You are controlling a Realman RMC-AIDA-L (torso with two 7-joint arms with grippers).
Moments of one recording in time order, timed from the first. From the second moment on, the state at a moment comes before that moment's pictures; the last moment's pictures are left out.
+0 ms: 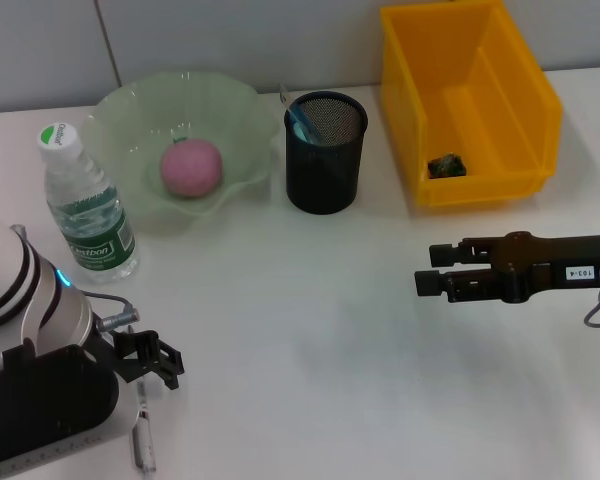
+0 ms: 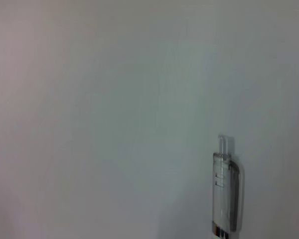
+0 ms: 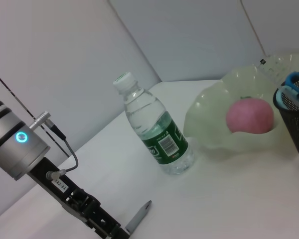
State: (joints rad) left arm -0.55 -1.95 1.85 1.41 2.51 1.52 -0.76; right arm 0.50 2.02 -0.65 -0.68 -2.07 -1.67 1.70
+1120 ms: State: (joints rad) left arm -0.58 -1.96 1.86 1.37 2.51 1.52 -0.77; right arm 0.49 2.02 -0.65 -0.68 -2.08 -1.66 1.70
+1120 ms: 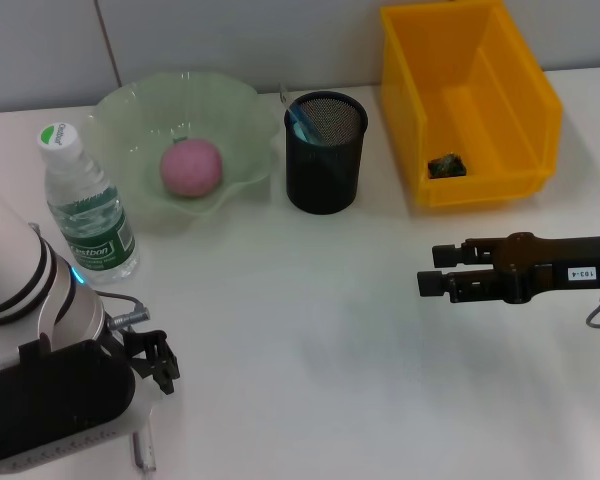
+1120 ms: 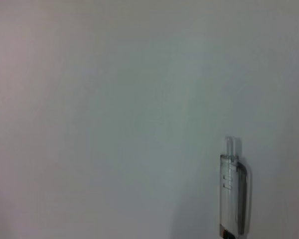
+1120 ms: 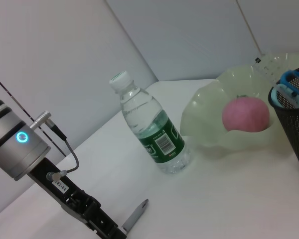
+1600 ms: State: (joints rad) left arm -0.60 -1.96 1.86 1.36 2.50 1.52 -0.77; right arm 0.50 2.02 -0.66 -0.68 -2.08 -1.66 1.70
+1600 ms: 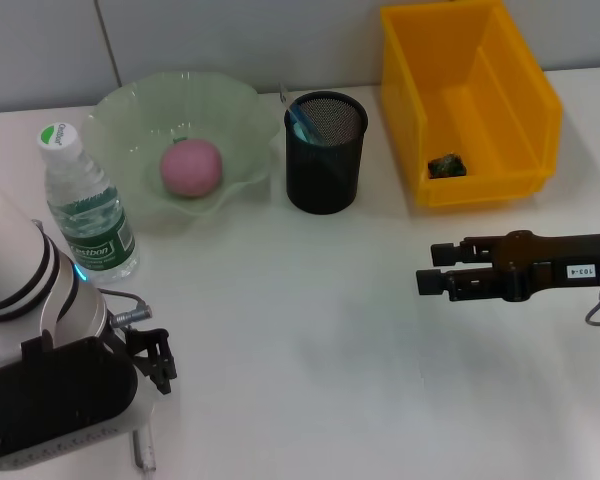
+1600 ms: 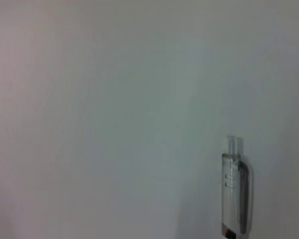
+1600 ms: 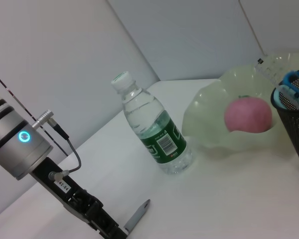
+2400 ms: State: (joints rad) left arm -0.61 -1.96 1.86 1.33 2.49 1.52 -0.76; right arm 0.50 2.02 -0.66 -0.69 -2.08 -1.66 1.71
